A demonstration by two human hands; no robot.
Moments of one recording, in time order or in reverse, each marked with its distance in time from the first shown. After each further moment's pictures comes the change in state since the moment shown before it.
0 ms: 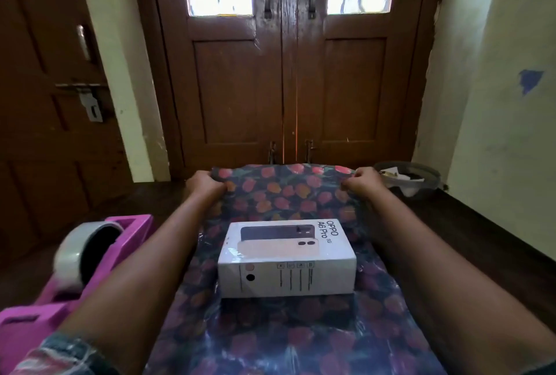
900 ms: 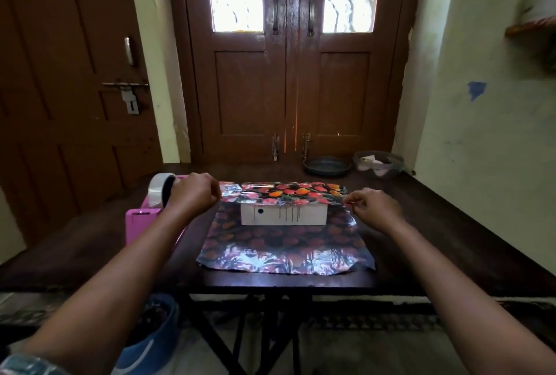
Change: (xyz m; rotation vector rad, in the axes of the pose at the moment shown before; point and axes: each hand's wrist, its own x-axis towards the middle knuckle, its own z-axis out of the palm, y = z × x) left_hand -0.176 -0.019 -0.101 0.856 0.016 0.453; right_hand -0.177 0.059 -0.074 -0.552 -0.025 -0.428
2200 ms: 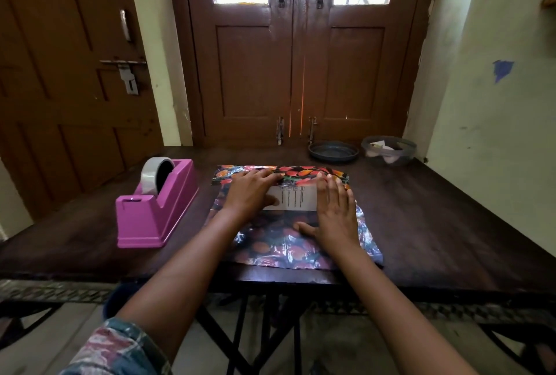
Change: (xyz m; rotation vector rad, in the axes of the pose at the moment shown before) left_hand 0.014 0.072 0.070 0.070 0.081 0.376; right_hand -0.028 -0.069 0.070 -0.142 0.117 -0.135
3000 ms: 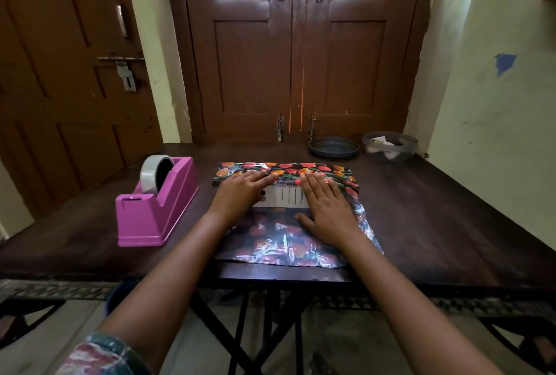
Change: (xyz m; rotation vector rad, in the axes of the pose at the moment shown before) left_hand -0.013 -0.026 0.016 -0.003 0.106 0.108; right_hand 0.016 0.005 -0.001 -0.093 -0.122 -0.260
